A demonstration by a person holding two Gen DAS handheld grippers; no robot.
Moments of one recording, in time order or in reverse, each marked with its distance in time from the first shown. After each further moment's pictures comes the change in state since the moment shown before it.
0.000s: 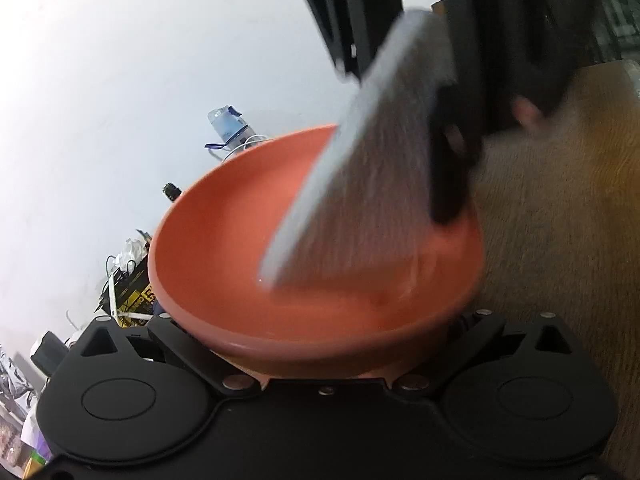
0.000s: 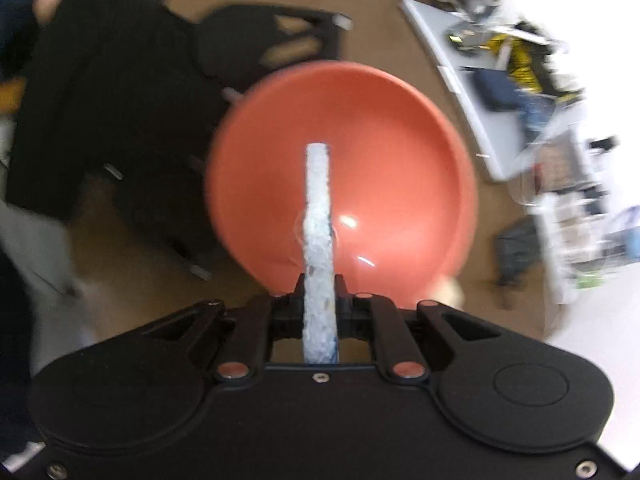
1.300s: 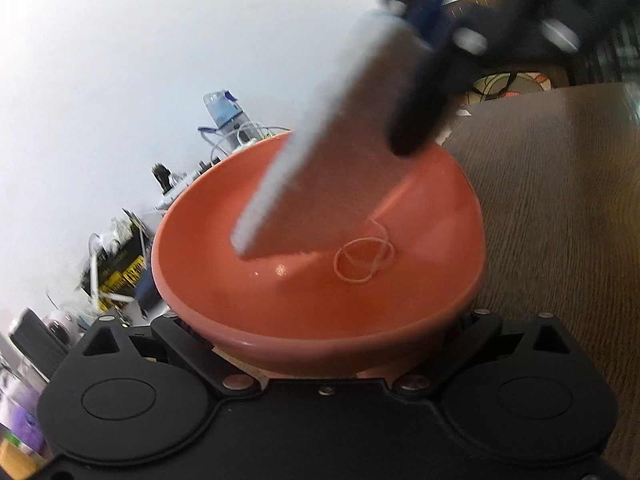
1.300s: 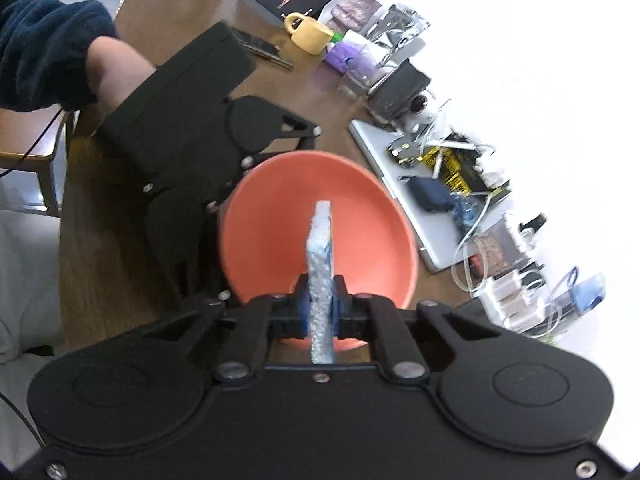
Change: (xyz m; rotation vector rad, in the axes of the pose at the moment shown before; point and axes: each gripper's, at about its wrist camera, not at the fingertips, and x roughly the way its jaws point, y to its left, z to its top) left arm -0.007 -0.017 0.002 -0.011 0.000 -0.010; right arm -0.043 0.030 -0.071 -0.027 -0.411 -0.282
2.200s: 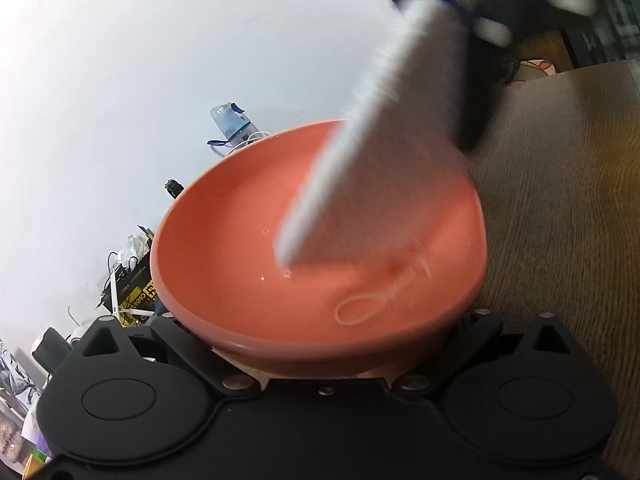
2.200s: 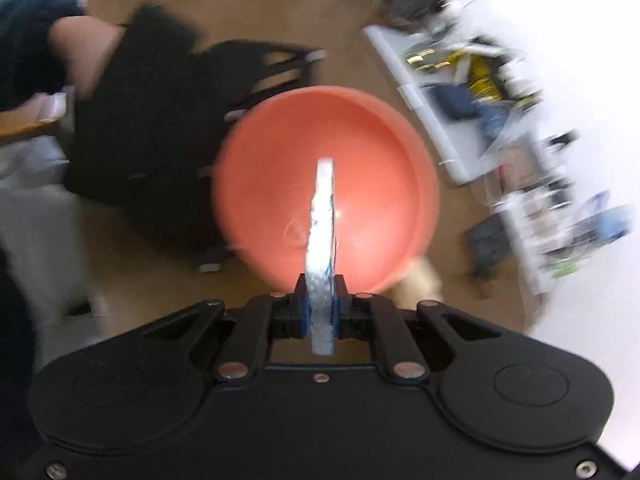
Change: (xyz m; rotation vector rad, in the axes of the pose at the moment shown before) left arm -0.005 -0.009 0.002 0.007 0.005 0.021; right arm 0.039 -0.018 0.028 0.067 0.337 0.164
